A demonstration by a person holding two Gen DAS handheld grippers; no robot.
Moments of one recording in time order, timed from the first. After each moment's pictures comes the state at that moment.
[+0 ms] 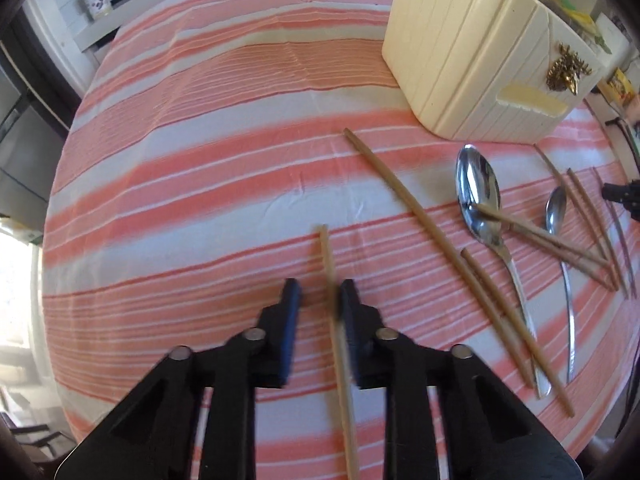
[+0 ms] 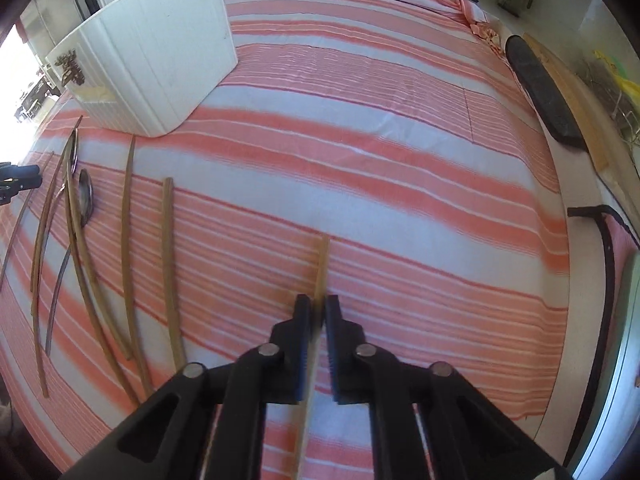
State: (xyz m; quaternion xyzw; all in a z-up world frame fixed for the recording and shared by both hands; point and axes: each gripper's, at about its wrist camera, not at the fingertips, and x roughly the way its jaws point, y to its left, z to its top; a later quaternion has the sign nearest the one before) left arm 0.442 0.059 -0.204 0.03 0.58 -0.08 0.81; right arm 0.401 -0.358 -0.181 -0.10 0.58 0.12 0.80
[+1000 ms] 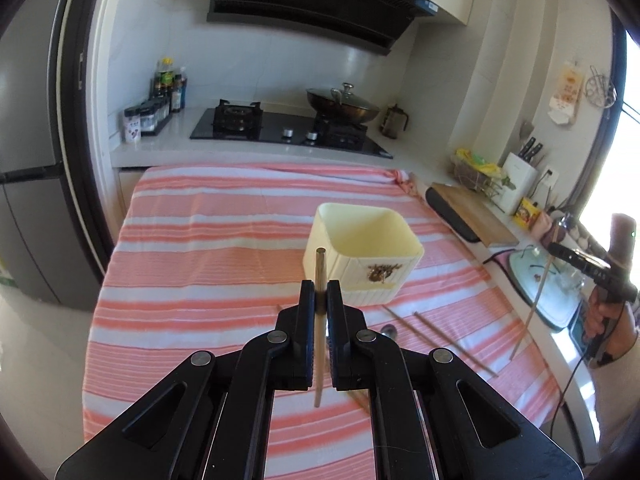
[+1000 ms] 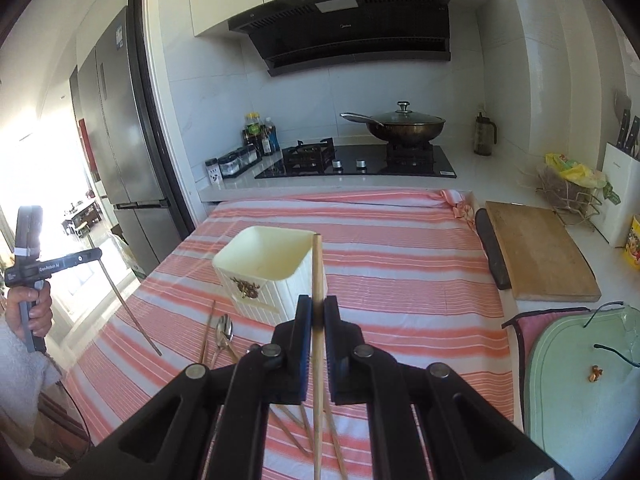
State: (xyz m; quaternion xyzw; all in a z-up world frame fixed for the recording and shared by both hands) left arm 0.326 0.089 0.004 -0.07 0.32 -0.15 0.93; right arm 0.281 -0.365 0.035 0.03 0.30 0.19 0.94
